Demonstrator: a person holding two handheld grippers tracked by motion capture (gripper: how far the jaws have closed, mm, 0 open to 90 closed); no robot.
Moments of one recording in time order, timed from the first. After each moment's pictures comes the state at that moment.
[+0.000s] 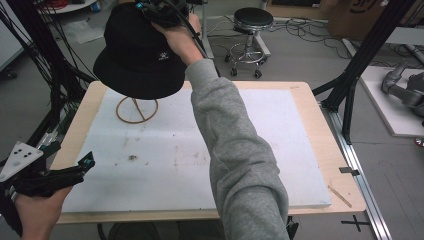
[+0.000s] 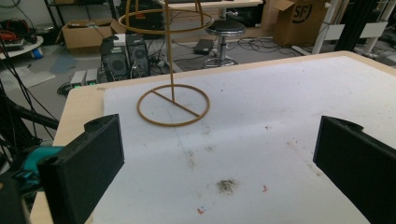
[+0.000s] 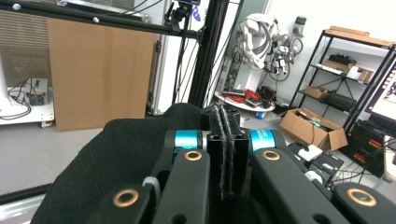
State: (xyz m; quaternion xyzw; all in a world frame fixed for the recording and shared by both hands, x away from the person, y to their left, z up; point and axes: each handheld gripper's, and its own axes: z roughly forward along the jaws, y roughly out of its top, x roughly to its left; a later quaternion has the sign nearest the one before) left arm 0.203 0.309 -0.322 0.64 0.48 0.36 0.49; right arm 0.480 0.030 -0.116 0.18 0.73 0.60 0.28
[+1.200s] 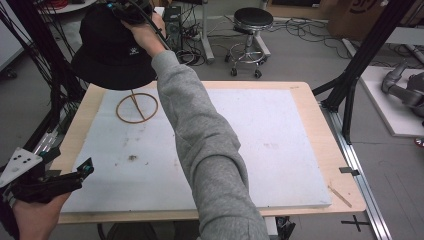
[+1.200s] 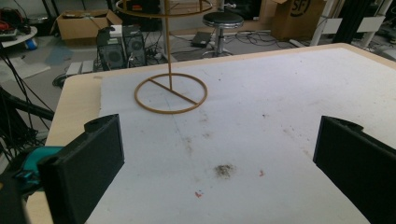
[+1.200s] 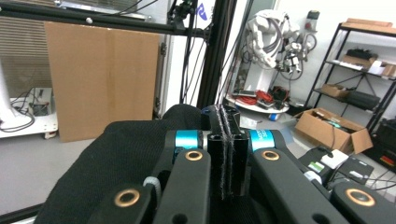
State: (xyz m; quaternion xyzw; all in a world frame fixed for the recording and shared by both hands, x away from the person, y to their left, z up) left arm 0.196 0.313 -0.331 0.65 0.48 0.34 0.48; right arm 0.550 0.121 -0.149 0.18 0.73 0.61 0.26
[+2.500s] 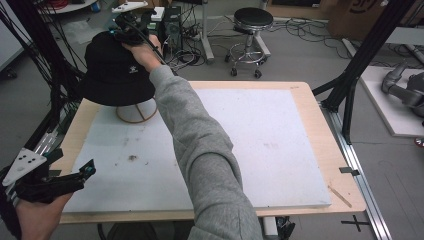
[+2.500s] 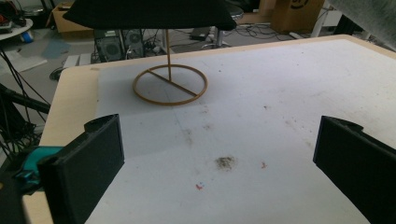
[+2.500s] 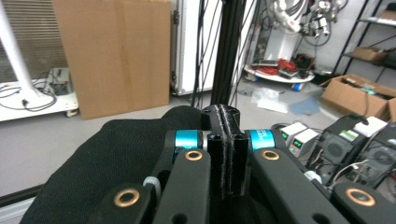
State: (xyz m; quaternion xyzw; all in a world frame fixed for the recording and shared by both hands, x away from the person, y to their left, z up) left arm 0.200 0.314 -0.339 0.65 0.49 0.33 0.48; right arm 0.576 0.146 -0.217 0.20 0.76 0.58 0.20
